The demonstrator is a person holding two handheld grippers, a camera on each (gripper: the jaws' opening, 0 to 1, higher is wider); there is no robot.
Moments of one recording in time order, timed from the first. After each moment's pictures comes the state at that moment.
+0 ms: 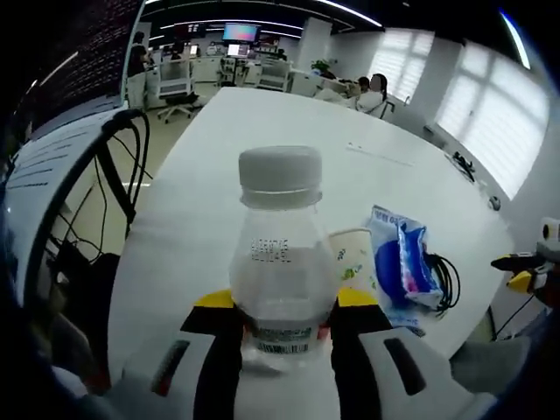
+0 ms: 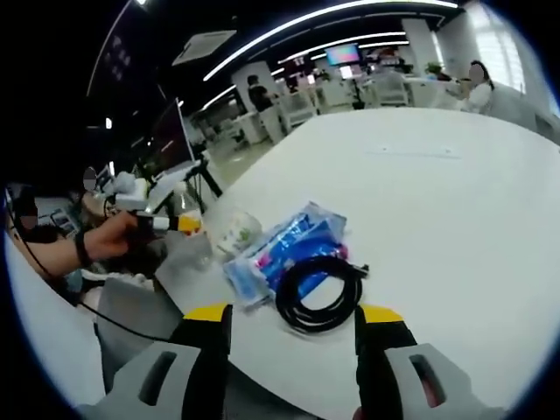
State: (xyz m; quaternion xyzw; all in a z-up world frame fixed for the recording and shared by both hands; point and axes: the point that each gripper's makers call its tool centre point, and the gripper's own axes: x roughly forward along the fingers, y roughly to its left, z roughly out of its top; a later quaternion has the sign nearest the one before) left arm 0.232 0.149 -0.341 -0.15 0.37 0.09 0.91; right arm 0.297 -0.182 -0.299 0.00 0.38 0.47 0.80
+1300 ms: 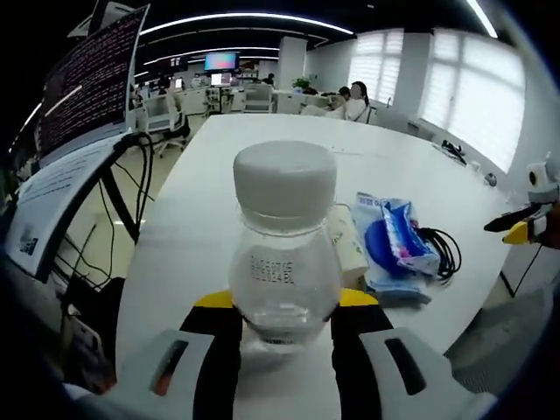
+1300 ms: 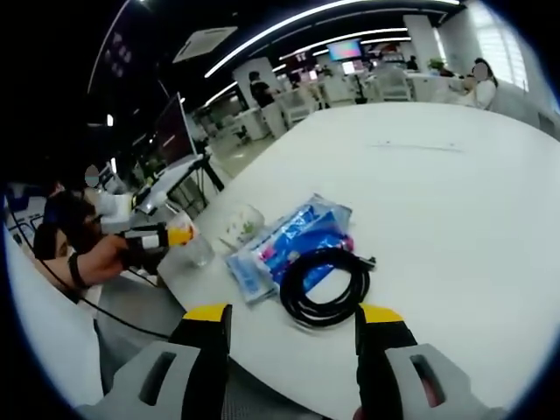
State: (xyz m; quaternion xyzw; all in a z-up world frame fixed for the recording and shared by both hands) left arm 0.199 0.117 -0.339 -0.07 0.32 0.07 0.94; right arm 0.289 -0.177 -0.307 0.00 0.39 0.47 0.79
